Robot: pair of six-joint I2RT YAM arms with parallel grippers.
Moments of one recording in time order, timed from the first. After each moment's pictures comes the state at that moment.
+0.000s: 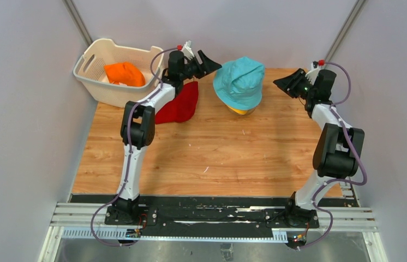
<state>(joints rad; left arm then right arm) -0.32 2.35 1.94 0.32 0.56 -0.86 -0.21 1.76 1.21 0.26 -0.73 0.68</state>
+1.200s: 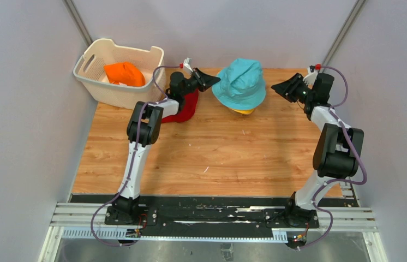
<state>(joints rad) -0.32 2.49 1.78 0.87 0.65 -1.24 -0.21 1.76 1.17 0.25 -0.76 0.66</state>
